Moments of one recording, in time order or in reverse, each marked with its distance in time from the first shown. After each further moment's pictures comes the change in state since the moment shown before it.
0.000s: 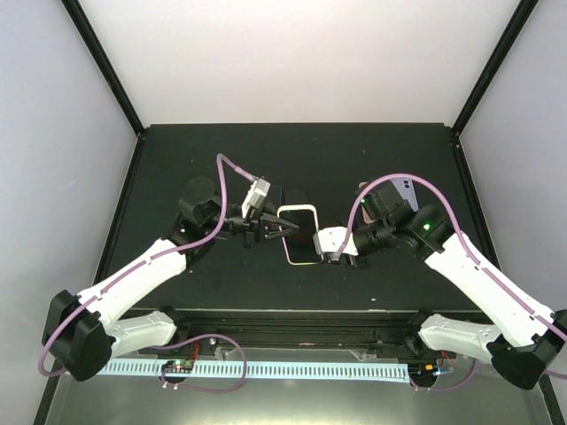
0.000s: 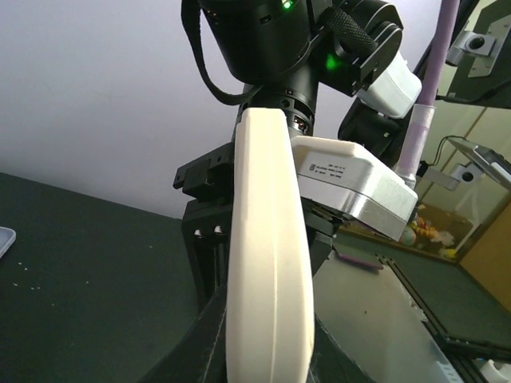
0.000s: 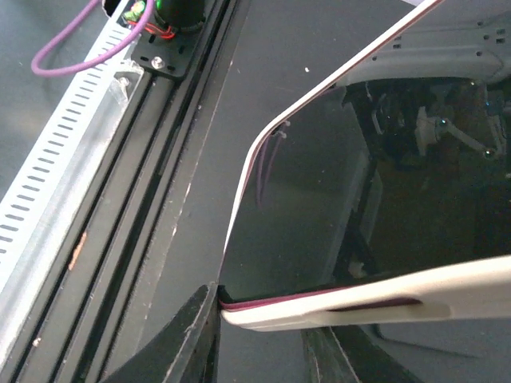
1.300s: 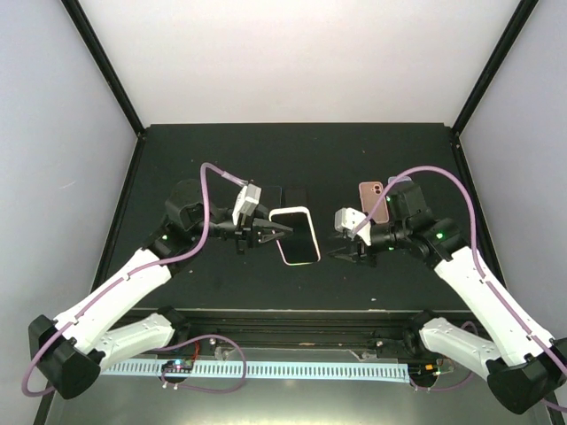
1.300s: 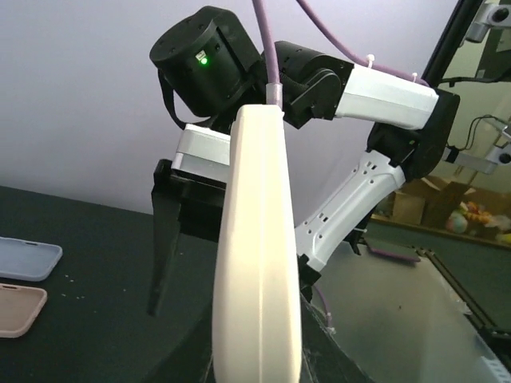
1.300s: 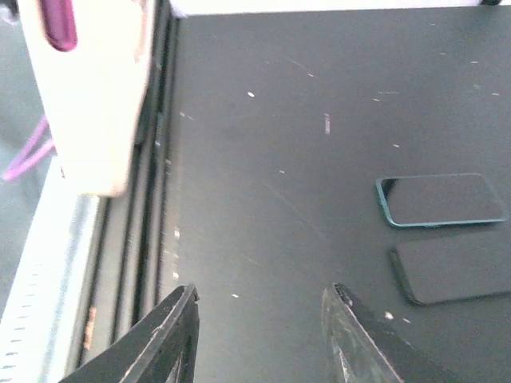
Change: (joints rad) left arm -0.025 -0.127 0.064 -0.266 -0.103 0.192; right arm -0.226 -0.124 -0.193 0.183 -0.155 0.267
